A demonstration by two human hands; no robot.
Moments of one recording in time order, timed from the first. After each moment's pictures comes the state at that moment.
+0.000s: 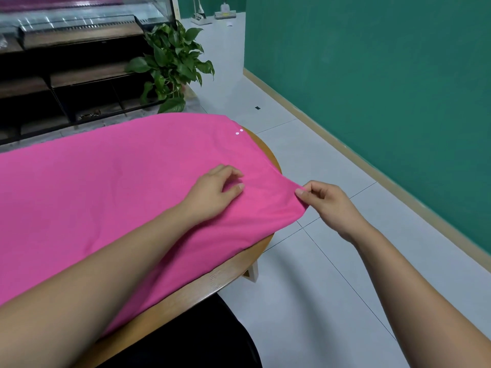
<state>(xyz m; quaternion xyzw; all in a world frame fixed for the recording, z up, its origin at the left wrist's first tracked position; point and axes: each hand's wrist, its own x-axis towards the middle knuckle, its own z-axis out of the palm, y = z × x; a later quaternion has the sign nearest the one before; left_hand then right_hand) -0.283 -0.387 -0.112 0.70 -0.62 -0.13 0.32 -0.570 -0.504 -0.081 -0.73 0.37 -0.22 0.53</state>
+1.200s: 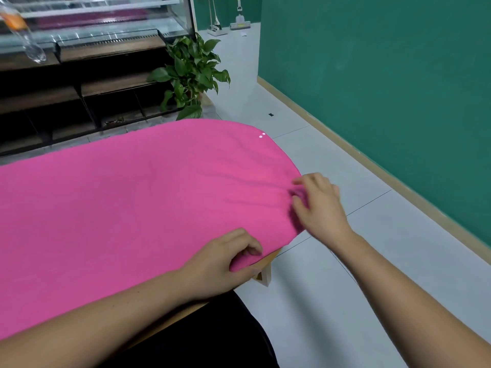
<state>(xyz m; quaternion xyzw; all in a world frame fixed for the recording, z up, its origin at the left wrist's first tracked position) -0.344 -0.252 -0.102 0.61 -0.71 -0.20 0.30 -0.527 -0.477 -0.097 -0.89 0.36 -0.23 0.14</state>
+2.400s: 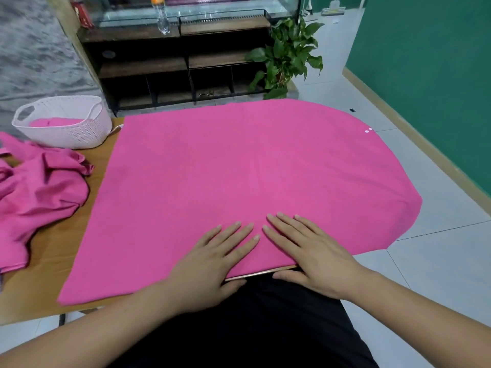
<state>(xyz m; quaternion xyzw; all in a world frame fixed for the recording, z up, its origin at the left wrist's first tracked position) -0.282 -0.039 -0.118 0.76 -0.64 -0.04 0.00 -0.451 -0.284 -0.112 -1.00 -0.04 0.01 0.03</state>
